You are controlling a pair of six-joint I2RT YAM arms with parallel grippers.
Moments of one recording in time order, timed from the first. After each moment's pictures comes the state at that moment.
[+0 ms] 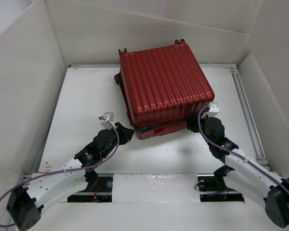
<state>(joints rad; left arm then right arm) -0.78 0.64 0.32 -0.01 -0.26 -0.84 0.49 0.84 0.36 0.17 0.23 0.43</state>
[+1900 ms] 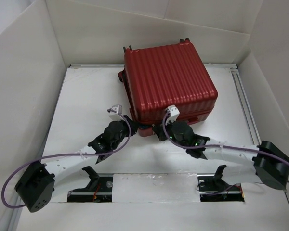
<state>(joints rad) -0.78 1.01 0.39 0.27 -0.29 -0.79 0.98 1.20 0.54 0.36 0.20 0.48</state>
